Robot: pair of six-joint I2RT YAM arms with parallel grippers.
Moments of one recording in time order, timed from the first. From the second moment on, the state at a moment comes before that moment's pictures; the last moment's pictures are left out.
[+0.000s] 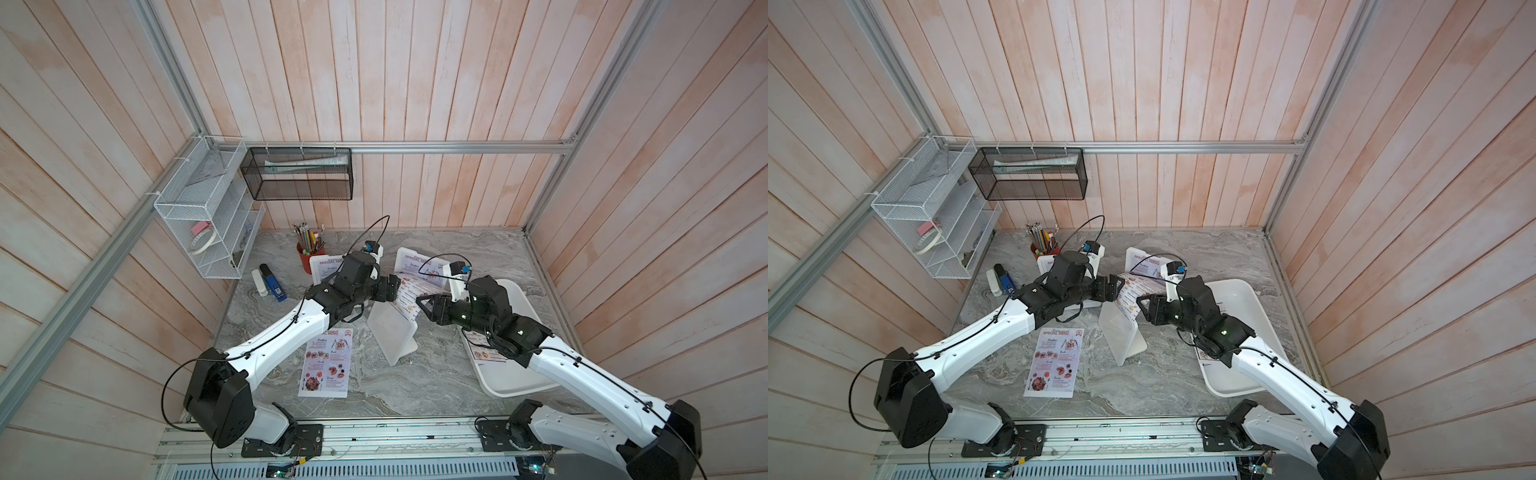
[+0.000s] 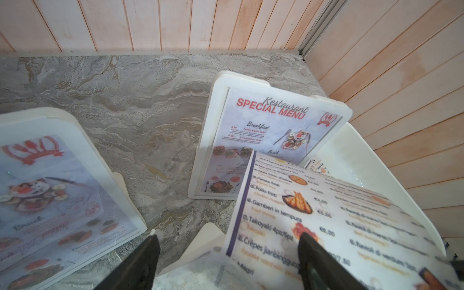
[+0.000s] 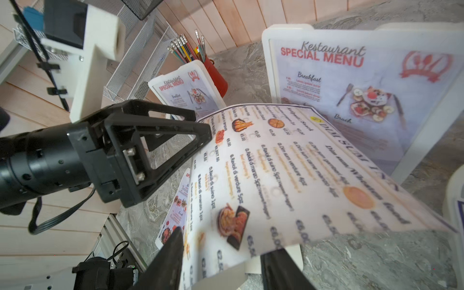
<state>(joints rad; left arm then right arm) -0.65 1.45 1.17 -0.33 0.01 -0.36 0.70 1.05 0.84 -0.23 -0.15 0.65</state>
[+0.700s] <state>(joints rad) -0.66 1.44 1.17 -0.33 0.00 -0.36 0.59 1.06 0.77 -0.03 -0.30 0.79</state>
